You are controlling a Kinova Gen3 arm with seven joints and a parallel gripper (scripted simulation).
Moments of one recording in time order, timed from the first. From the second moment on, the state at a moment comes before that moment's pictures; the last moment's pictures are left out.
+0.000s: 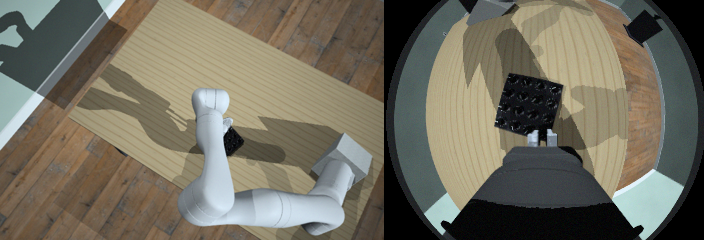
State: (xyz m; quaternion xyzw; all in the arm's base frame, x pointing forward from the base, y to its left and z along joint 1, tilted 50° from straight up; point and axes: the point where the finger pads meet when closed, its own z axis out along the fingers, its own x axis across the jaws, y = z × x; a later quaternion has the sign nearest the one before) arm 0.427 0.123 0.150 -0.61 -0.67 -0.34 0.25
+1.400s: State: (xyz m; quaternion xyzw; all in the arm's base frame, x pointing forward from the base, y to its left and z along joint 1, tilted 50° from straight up) arm 0.427 0.124 0.150 -0.69 -0.58 -0.31 0.29
